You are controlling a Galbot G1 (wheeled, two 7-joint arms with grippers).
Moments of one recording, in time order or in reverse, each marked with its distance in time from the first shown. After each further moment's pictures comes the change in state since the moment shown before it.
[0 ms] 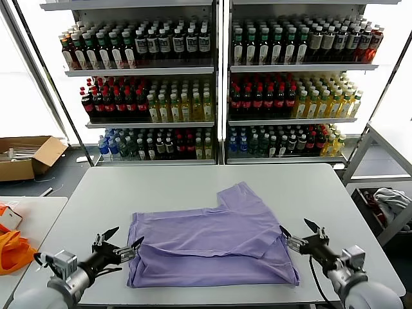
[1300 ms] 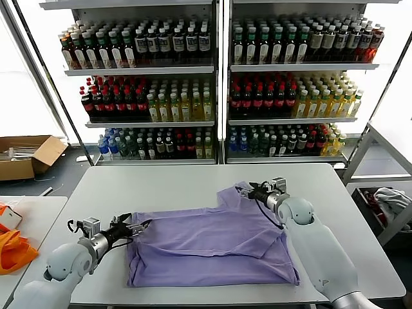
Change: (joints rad) left arm -0.394 0.037 0.317 0.459 -0.084 -0.028 0.025; right arm 0.659 0.213 -0.411 -0.718 -0.092 -0.030 -0.088
